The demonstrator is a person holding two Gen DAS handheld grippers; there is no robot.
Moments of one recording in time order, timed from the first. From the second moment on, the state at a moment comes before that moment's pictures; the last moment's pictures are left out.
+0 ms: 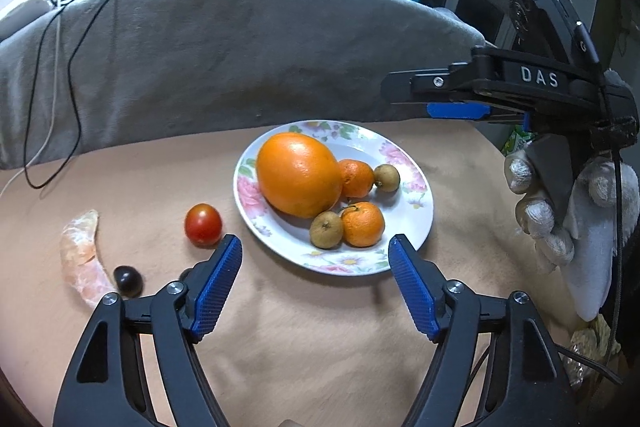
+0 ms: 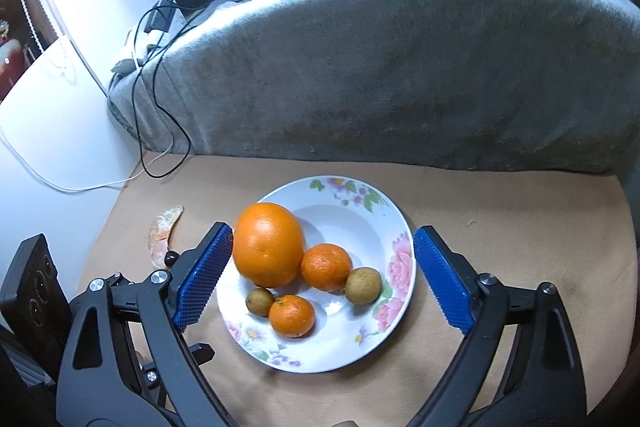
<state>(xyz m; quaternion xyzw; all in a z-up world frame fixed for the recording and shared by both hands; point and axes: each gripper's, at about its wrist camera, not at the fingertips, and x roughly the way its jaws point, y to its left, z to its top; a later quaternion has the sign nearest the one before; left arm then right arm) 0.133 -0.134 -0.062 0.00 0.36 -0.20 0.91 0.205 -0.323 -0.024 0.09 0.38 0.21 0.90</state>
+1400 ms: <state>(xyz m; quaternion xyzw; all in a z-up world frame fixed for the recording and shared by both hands) 0.114 0.017 -0.075 -0.09 0.37 -0.09 0.92 0.210 -0.145 -0.026 0.06 0.44 0.36 0.82</state>
